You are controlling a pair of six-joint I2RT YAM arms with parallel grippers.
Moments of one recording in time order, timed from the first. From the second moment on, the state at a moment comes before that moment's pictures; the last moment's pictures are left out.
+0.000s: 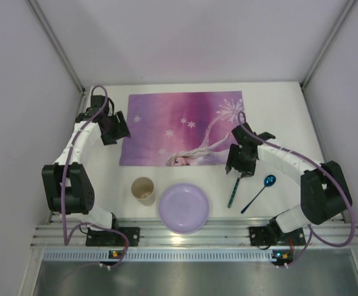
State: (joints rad) left arm 0.02 1.57 1.28 -0.73 0.08 -0.37; right arm 0.45 1.47 0.95 -0.78 0.01 0.71
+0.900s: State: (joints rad) left arm 0.00 1.57 1.26 -0.73 0.05 -0.36; right arm 0.45 1.59 0.88 -0.76 0.04 0.67
